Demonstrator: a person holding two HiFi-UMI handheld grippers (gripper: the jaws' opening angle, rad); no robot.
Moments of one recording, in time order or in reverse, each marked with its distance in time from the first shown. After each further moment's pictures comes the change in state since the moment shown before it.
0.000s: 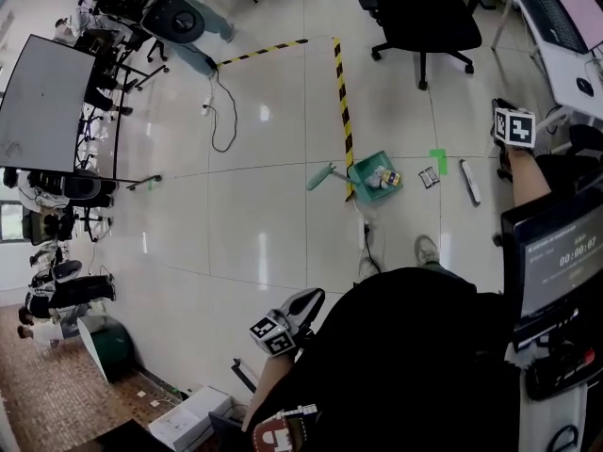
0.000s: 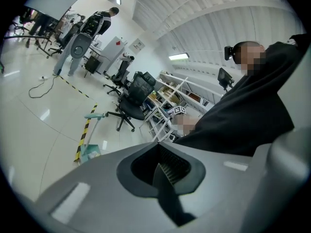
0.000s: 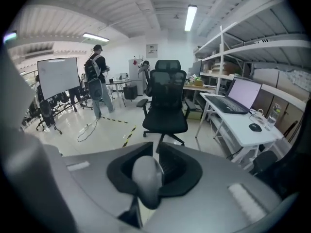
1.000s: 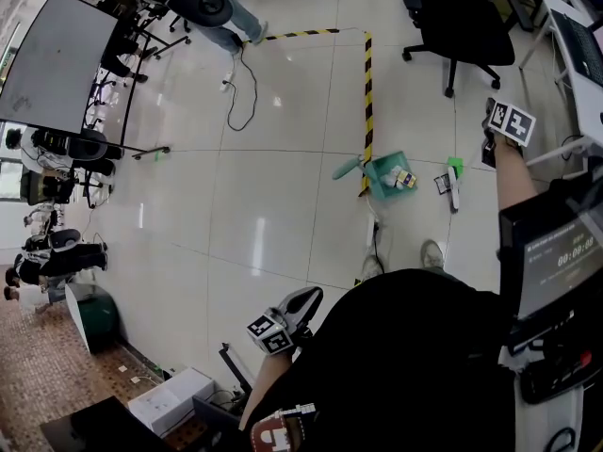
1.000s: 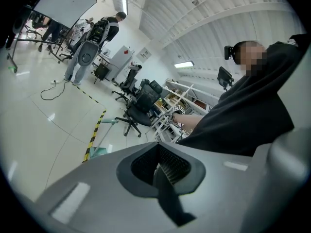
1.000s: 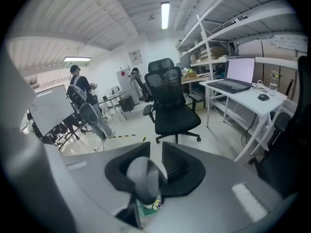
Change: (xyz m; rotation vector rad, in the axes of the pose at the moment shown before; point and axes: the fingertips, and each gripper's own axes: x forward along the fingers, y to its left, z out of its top) left arm -0.061 0.027 -0.001 -0.035 -0.094 0.074; right arm 0.033 0.117 0.031 0.293 -0.038 0.043
